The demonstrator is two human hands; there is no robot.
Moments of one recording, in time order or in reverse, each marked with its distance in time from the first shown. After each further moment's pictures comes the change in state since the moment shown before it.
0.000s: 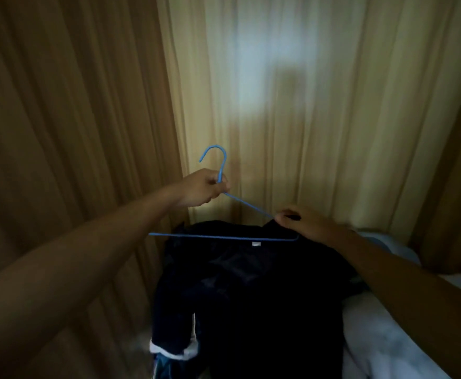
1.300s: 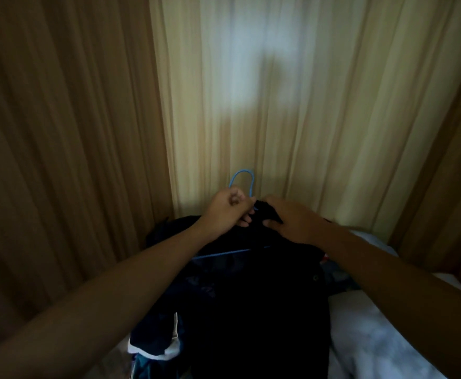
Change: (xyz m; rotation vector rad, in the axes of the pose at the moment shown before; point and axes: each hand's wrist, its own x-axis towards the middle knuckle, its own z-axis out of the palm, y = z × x) left_hand 0.011 -0.011 0.114 -0.563 0.168 0.079; right_hand -0.001 -0.020 0.002 -0.604 0.021 -0.307
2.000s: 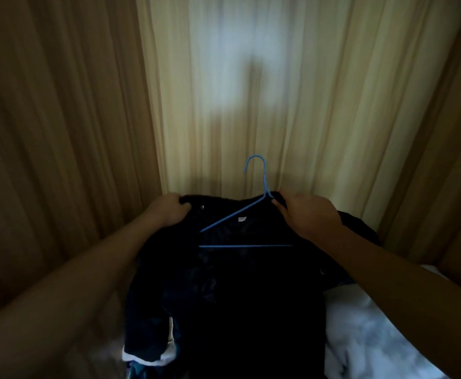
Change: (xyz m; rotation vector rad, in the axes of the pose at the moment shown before) left_hand 0.019 -0.026 -0.115 0.902 0.033 -0.308; right_hand -0.021 0.005 -0.014 -0.391 0.304 0.210
